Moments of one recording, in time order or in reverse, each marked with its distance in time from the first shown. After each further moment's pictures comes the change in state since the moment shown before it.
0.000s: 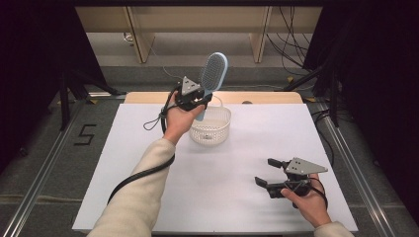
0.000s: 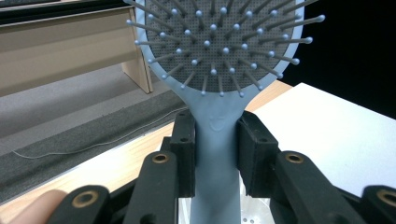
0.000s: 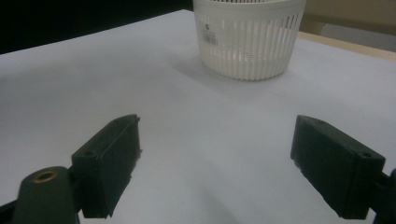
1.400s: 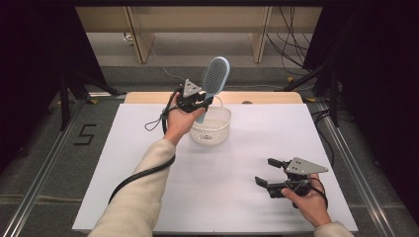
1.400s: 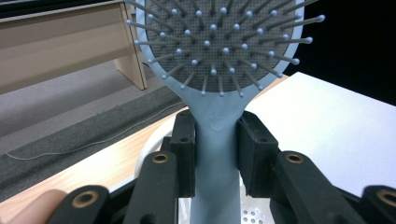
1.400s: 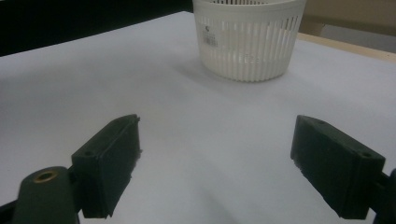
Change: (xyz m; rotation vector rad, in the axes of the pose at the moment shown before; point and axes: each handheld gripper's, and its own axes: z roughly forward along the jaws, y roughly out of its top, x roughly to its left) left arm 0.002 -0.009 0.007 0.022 -0.029 0.031; right arm 0.000 0.000 0.000 -0.011 0.001 0.000
